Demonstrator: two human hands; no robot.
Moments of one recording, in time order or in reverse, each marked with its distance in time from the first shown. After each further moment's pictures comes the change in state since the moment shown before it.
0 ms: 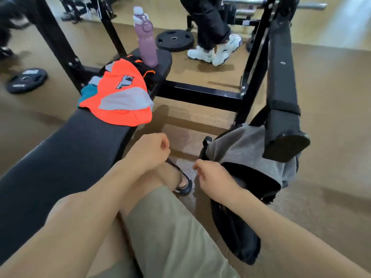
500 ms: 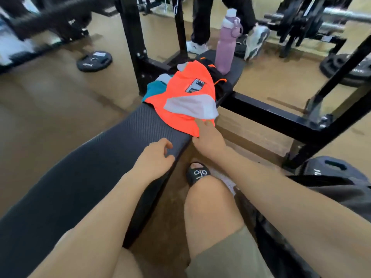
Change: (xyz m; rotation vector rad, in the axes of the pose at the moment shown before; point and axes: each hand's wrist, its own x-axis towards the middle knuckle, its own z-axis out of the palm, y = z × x) left_hand 0.014 -0.169 -0.036 -0.219 0.129 -0.309; right_hand 0.253 -0.136 0.056 0.027 0.035 -0.175
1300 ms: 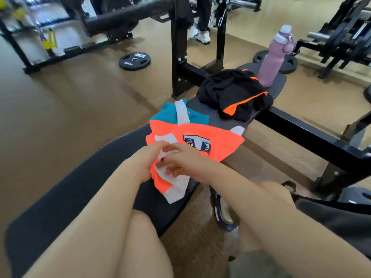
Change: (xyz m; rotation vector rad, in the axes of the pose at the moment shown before) left_hand -0.028 -0.087 -0.058 -1.011 -0.046 -0.565; right_hand -0.064 -0.167 0.039 0.816 -0.668 0.074
